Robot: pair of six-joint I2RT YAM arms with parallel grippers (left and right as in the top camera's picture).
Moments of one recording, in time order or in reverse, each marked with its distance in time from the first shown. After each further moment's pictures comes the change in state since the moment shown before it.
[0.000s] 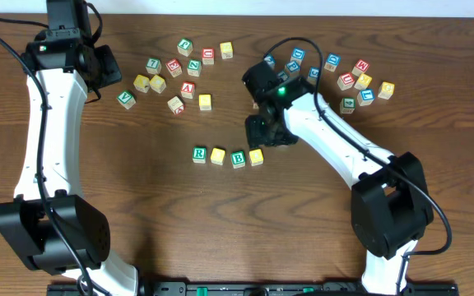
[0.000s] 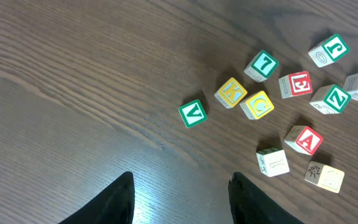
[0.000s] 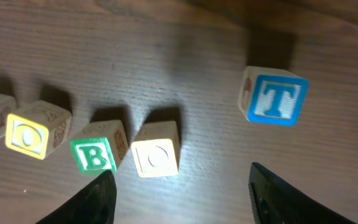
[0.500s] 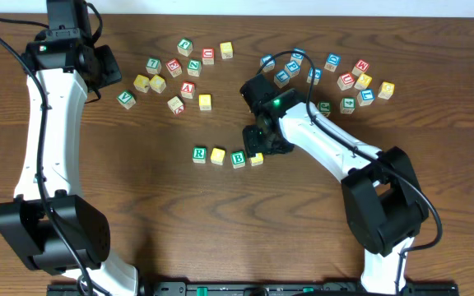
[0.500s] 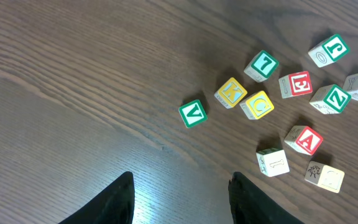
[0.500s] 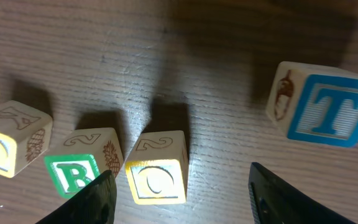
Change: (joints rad) left arm 0.000 0.000 0.000 0.000 0.000 0.000; right arm 0.011 0.029 -0.096 0.113 -0.032 0.000
